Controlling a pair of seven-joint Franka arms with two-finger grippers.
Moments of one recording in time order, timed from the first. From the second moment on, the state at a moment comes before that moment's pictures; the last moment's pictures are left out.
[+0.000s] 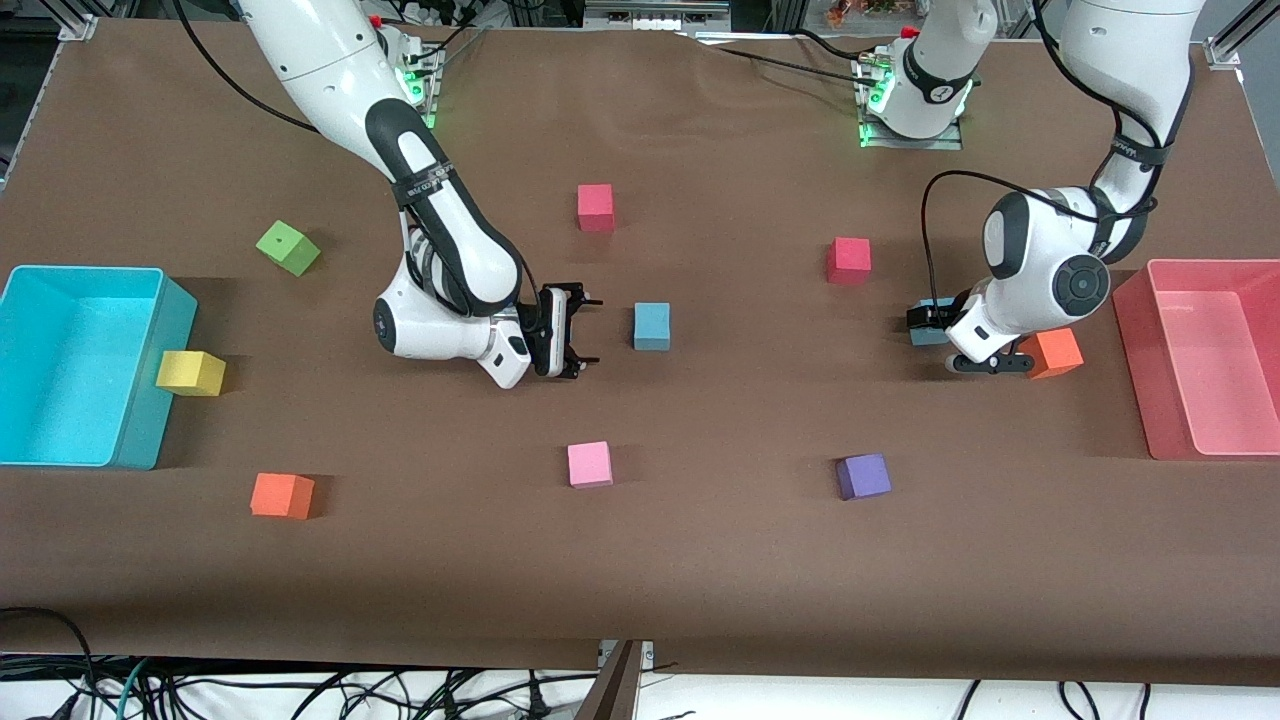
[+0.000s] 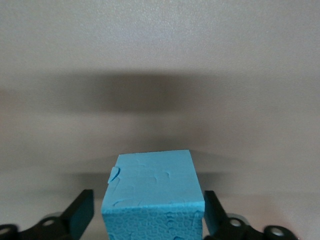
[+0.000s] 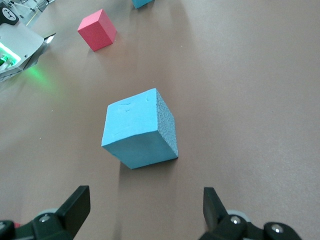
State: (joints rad) left arm -0.13 0.34 0.11 -2.29 -0.15 2.37 0.05; right arm 0.50 0.67 0.02 -1.81 1.19 2.25 -1.74
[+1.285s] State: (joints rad) left arm -0.43 0.14 -0.15 -1.97 -0.15 2.12 -0.57; right arm 0.50 0.69 0.04 -1.83 1.32 2.27 -1.86
